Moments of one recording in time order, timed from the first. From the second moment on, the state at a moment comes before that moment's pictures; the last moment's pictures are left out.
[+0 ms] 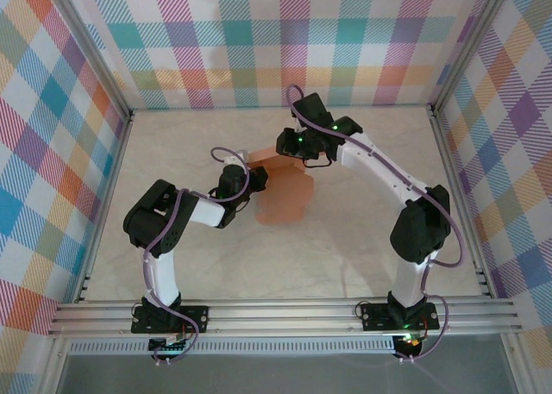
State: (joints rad) left arm -0.49 1.92 0.79 0.80 0.03 -0.74; right arm 0.62 1.84 1.79 -0.80 -0.12 0.62
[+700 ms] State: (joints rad) left arm -0.49 1.92 0.79 0.80 0.01 -0.74; right arm 0.62 1.89 1.83 -0.83 -0.14 0.65
